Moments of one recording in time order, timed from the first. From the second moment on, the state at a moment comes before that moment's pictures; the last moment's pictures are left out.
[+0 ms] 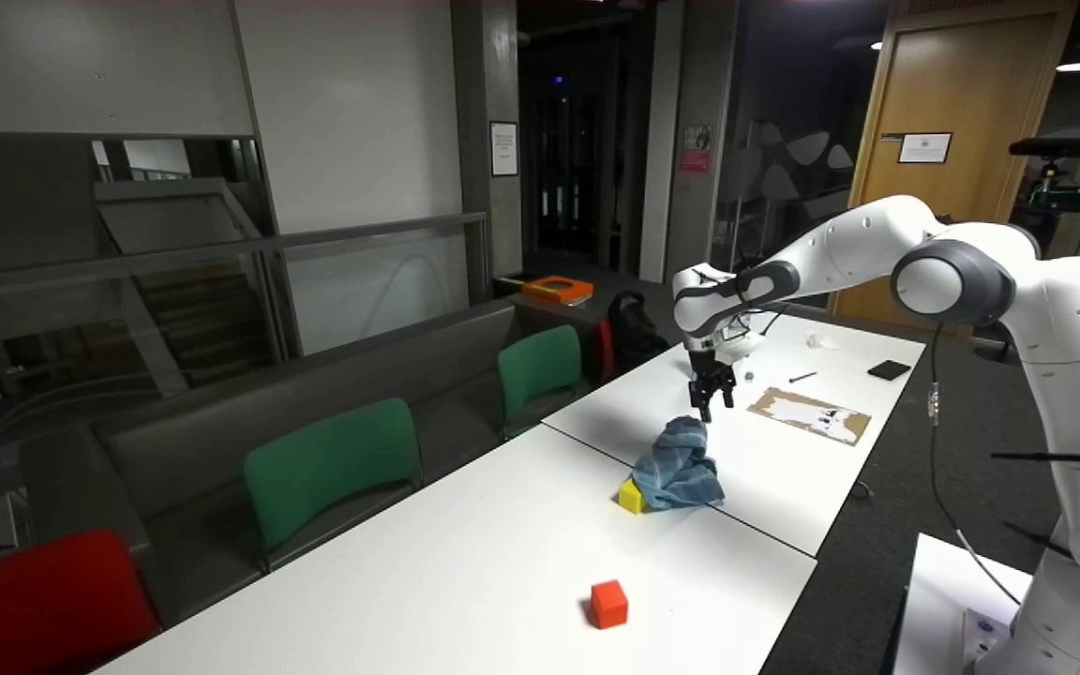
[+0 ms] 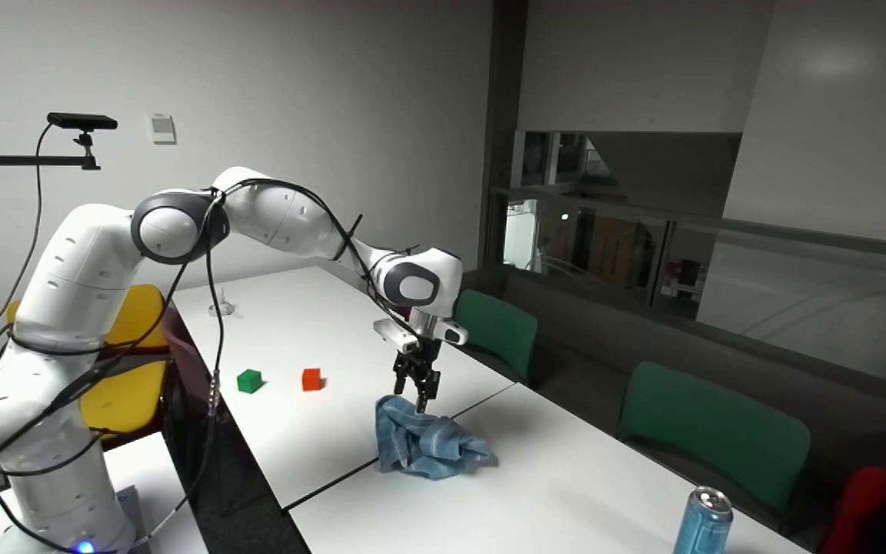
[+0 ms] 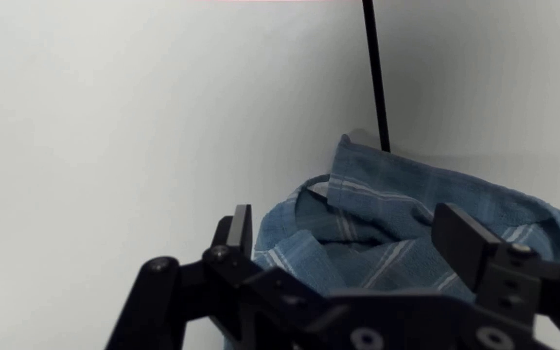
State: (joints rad) arm -0.19 0.50 -0.15 -1.64 -0.04 1.85 -0.14
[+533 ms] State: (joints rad) arm -0.20 0.66 -0.15 -1.51 -0.08 1.85 -0.19
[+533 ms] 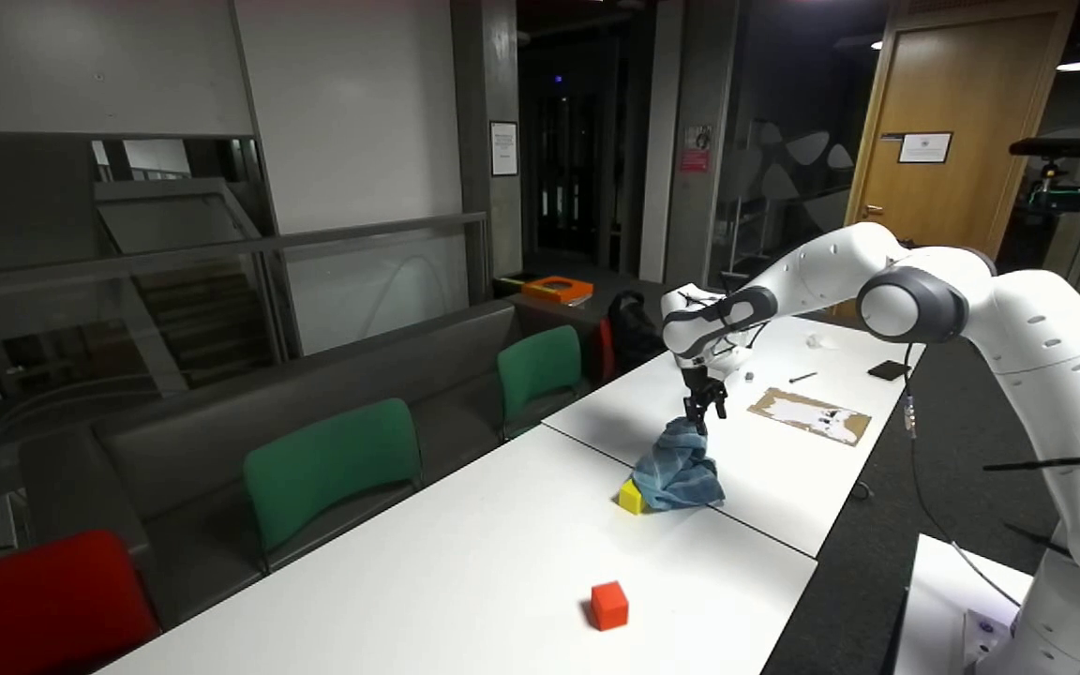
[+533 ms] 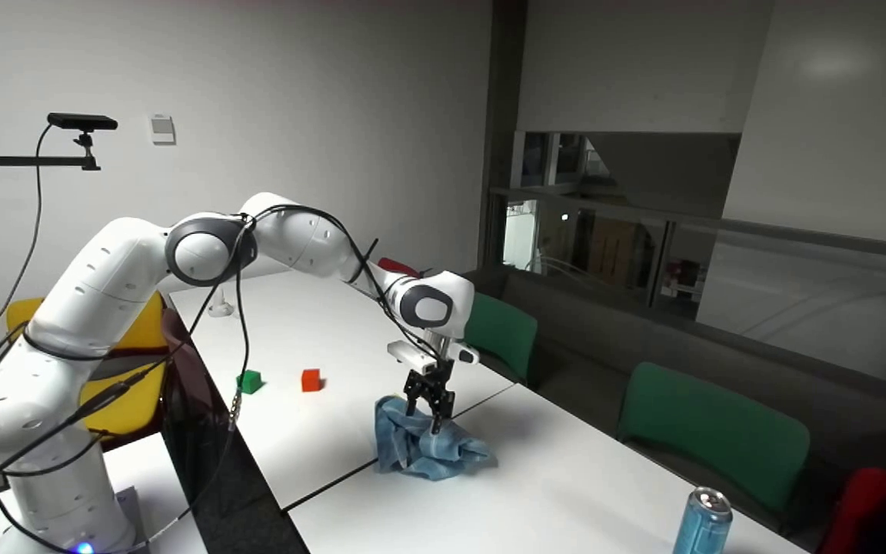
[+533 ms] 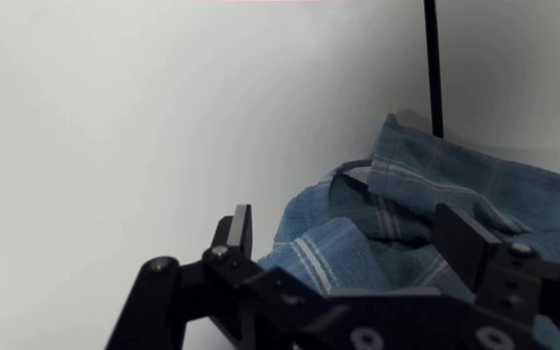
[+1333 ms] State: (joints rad) arm -0.21 0.72 -0.13 -1.47 -0.10 2.01 -0.35
